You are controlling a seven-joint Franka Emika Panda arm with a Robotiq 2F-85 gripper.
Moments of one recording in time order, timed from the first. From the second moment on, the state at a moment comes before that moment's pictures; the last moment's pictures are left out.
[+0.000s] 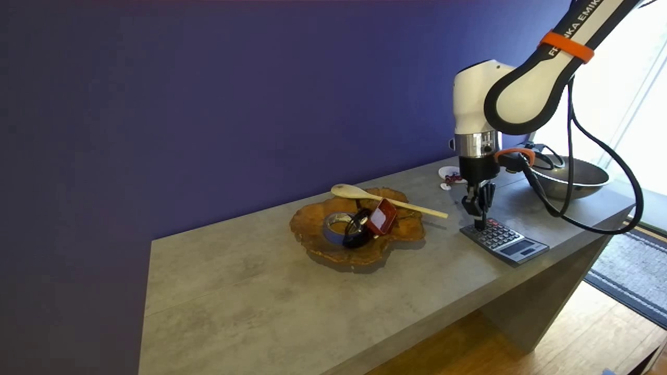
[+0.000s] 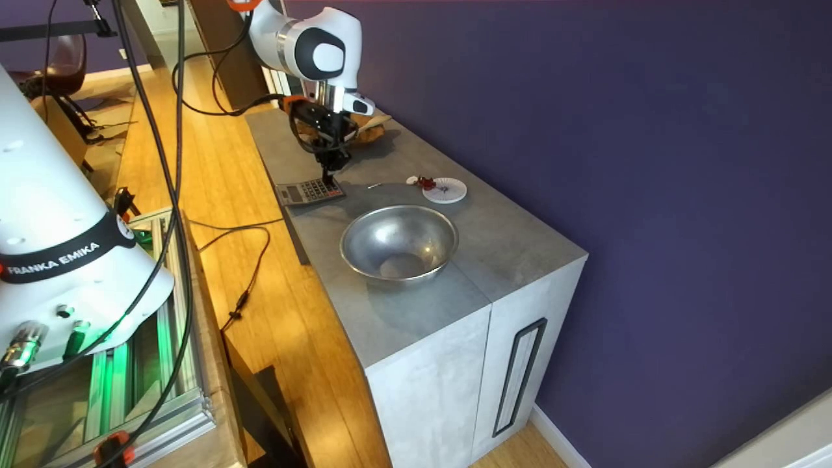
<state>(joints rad) 0.26 0.51 0.16 -2.23 0.03 2.45 0.14</state>
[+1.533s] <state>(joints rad) 0.26 0.52 0.16 -2.20 0.02 2.42 0.14</state>
